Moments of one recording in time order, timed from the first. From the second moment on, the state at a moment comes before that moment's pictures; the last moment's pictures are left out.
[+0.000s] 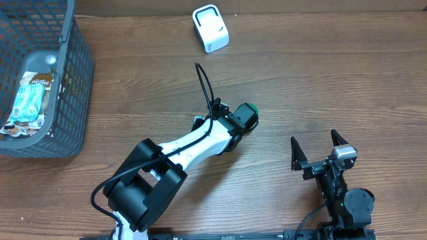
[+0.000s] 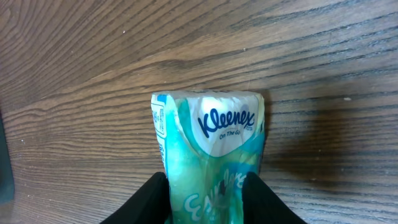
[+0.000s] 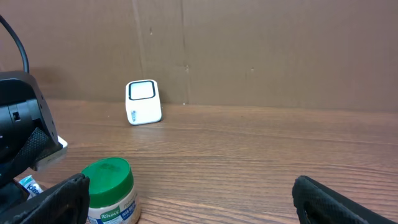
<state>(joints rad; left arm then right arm) -0.78 1.95 1.25 -0.83 -0.61 -0.52 0.05 0.01 0.02 -0.02 -0.14 0.04</state>
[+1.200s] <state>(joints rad) -0.64 1.95 1.46 -1.00 -0.32 -0.44 0.05 0.01 0.02 -0.02 -0.14 0.04</state>
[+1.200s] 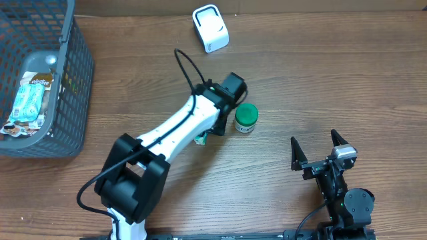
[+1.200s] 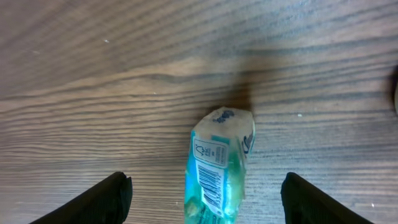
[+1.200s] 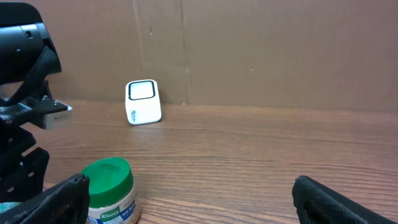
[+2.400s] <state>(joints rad) -0.57 1.95 1.31 -0.81 -0.06 -0.39 0.05 0.01 0.02 -0.02 -0.14 0.04</state>
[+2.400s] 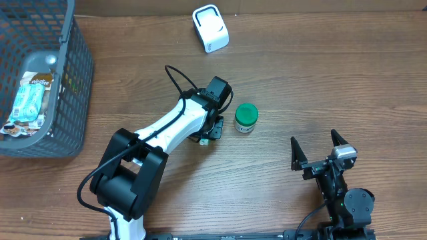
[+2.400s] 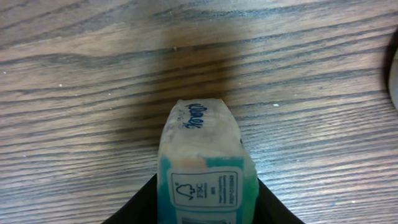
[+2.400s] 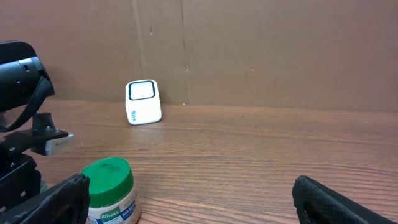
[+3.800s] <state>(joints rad) -0.71 1.95 1.39 -0.84 -0.09 -0.73 0.05 0.01 0.02 -0.02 -0.14 0.04</state>
